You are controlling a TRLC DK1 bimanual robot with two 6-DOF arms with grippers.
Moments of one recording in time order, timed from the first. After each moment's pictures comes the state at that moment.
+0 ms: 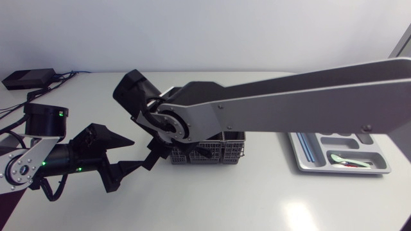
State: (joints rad) left arm -0.09 1.21 0.48 -0.10 0.57 0.74; right arm 1.02 1.98 1.49 -0.50 0.39 -0.14
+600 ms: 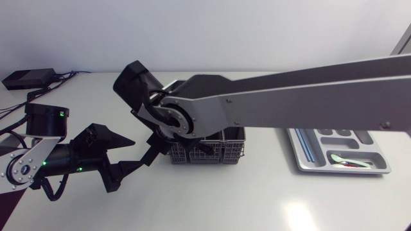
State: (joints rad) left arm -0.09 1.22 0.48 -0.09 0.58 0.74; right arm 1.01 1.95 1.49 -0.50 0.39 -0.13
